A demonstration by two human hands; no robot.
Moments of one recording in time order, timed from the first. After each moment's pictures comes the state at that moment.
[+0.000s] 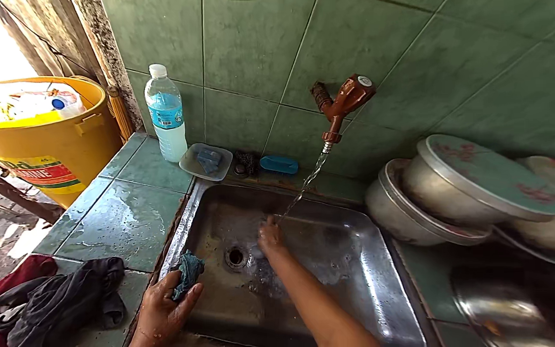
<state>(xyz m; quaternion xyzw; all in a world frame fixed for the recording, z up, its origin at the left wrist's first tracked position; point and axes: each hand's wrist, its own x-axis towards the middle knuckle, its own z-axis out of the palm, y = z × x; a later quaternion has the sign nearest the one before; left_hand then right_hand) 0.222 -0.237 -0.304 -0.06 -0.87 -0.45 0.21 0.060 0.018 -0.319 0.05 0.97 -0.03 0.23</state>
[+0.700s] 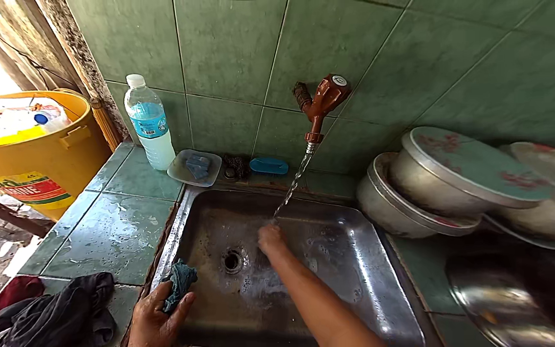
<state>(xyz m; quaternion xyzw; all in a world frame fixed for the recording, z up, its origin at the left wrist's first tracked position) 0.222 -0.239 -0.296 -0.07 -0.86 -0.46 0.19 0.054 0.022 -0.296 0.11 0.95 -0.05 0.29</state>
